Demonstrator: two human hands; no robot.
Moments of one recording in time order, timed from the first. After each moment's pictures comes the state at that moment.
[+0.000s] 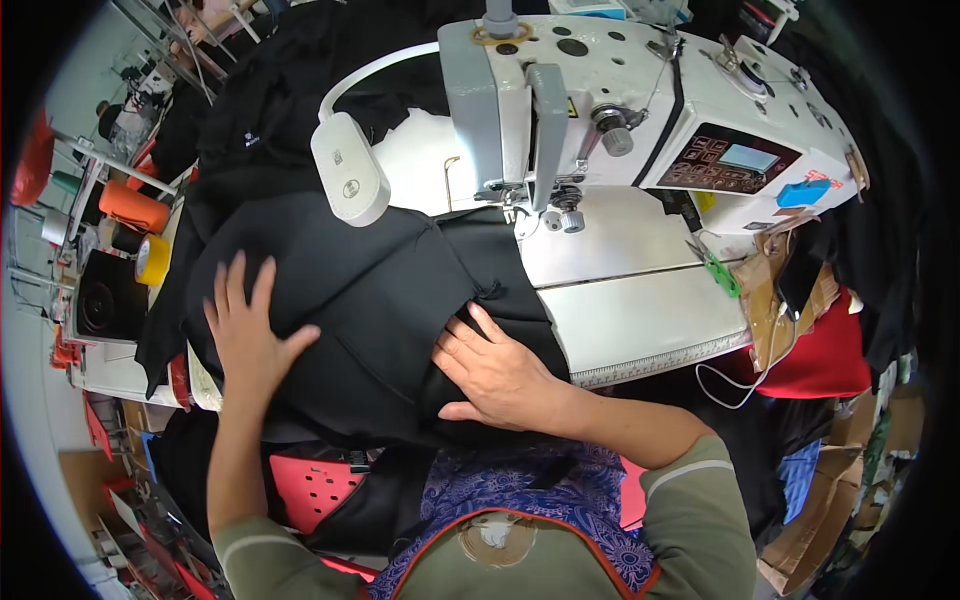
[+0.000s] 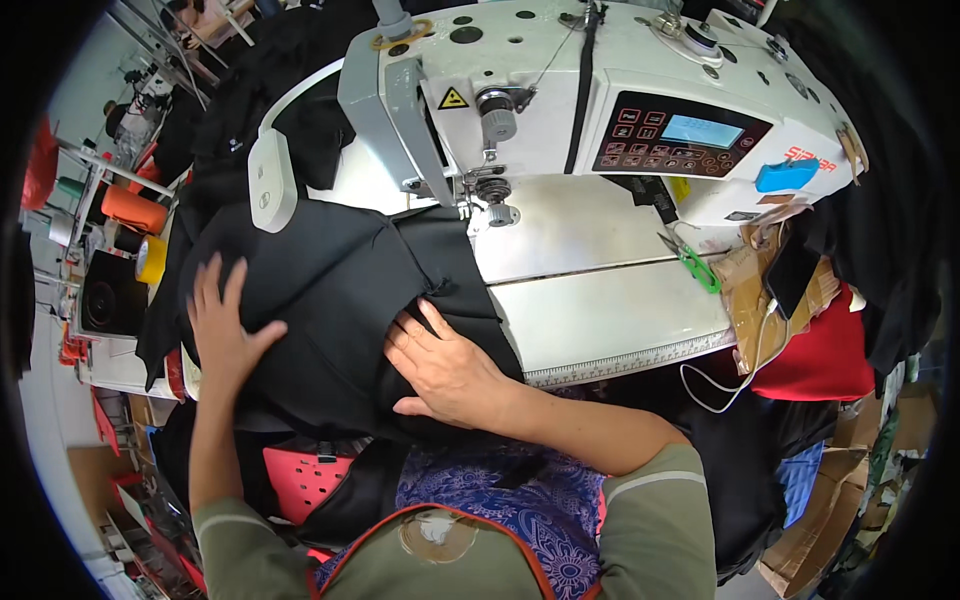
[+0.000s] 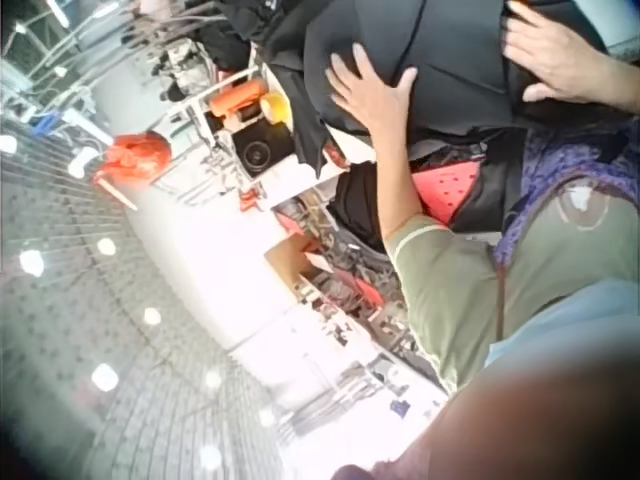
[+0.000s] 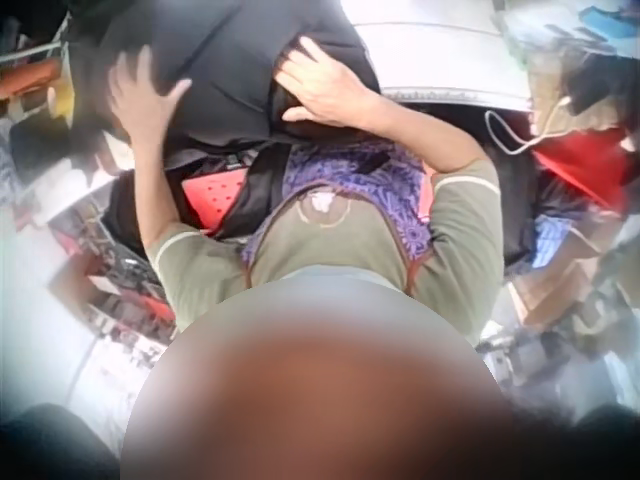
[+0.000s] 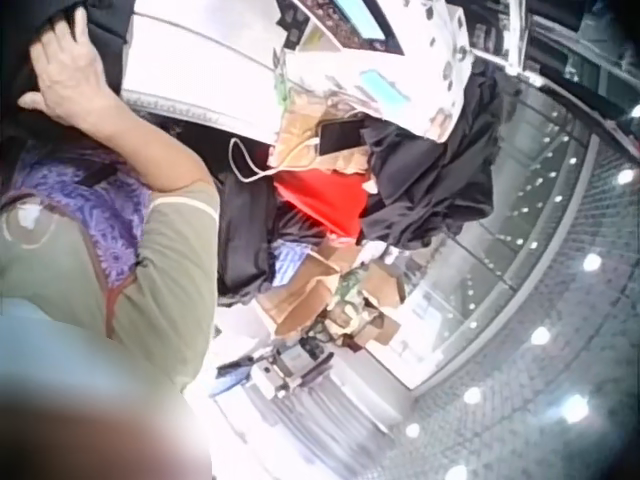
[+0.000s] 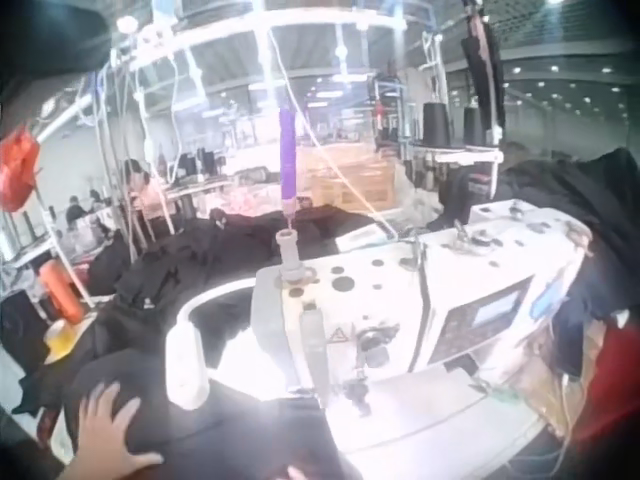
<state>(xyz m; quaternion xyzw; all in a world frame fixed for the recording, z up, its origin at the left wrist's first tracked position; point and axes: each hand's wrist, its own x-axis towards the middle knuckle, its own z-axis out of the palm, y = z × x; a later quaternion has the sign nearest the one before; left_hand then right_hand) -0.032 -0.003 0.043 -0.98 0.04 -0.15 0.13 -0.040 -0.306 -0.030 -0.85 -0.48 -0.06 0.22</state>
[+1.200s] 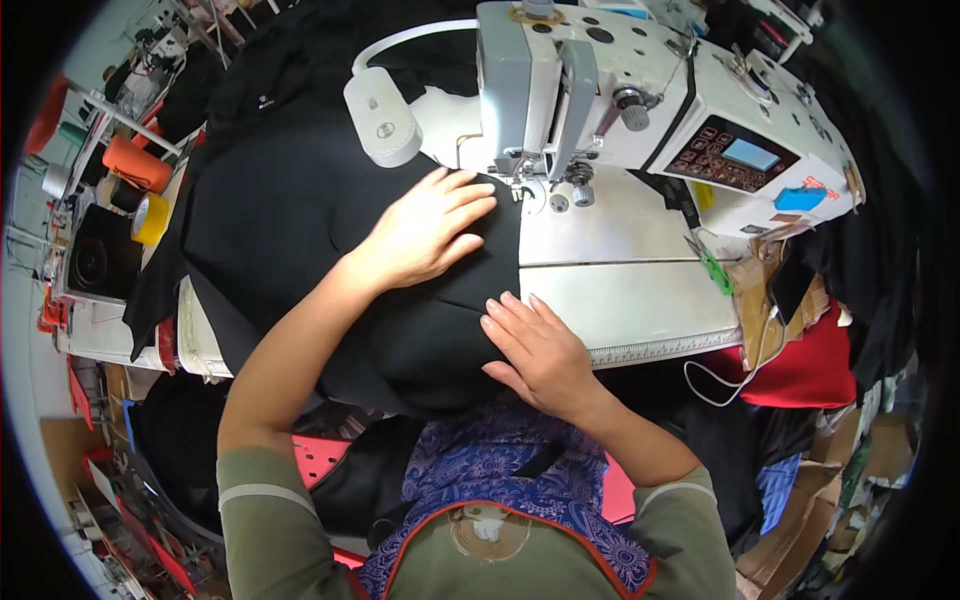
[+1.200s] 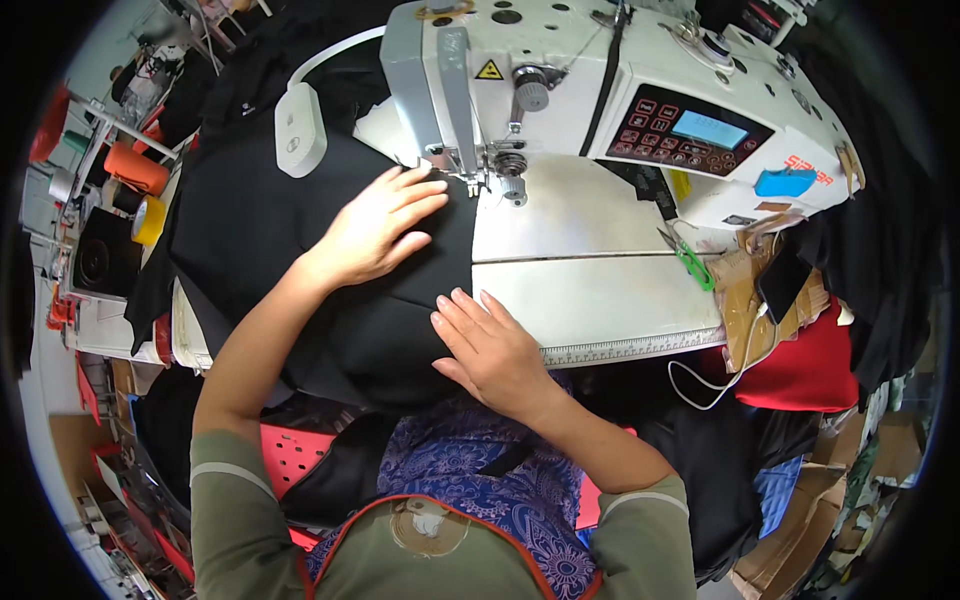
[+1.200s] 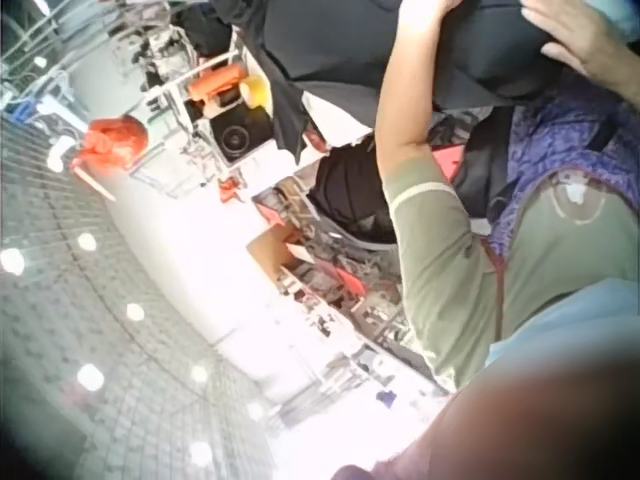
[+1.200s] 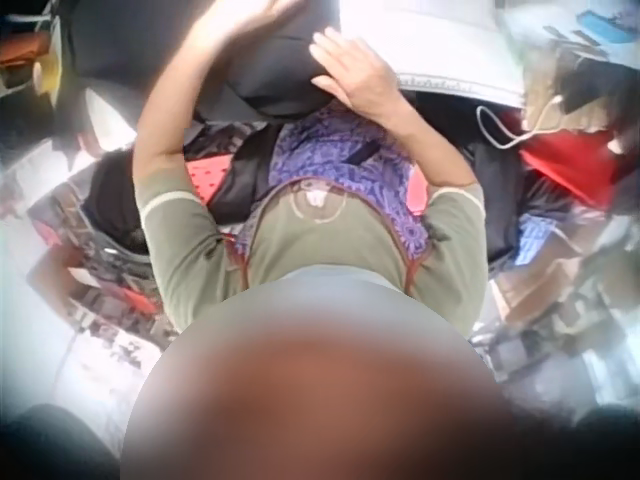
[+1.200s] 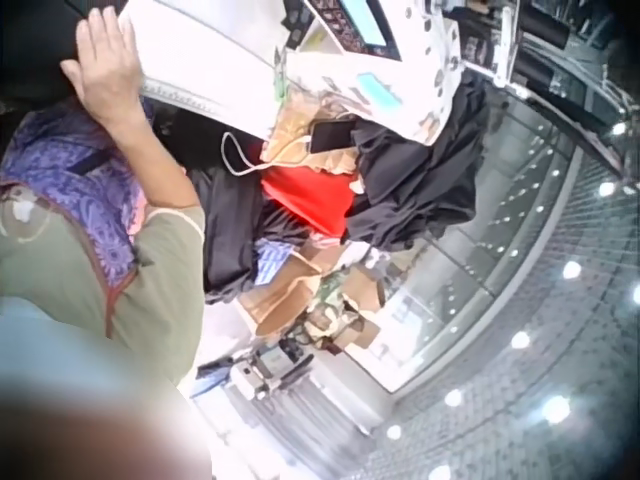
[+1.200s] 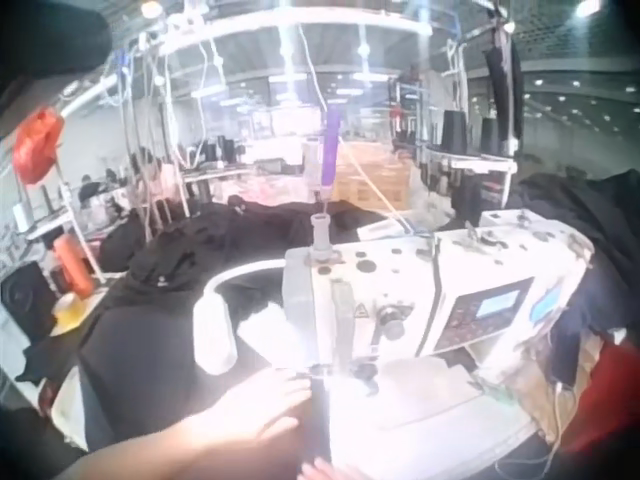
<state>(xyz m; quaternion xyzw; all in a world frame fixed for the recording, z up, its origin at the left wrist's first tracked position) 0.062 -0.125 -0.004 -0.87 0.45 -0.12 -0.15 -0.067 -0.351 -0.035 -0.87 -0.38 -0.10 0.28</state>
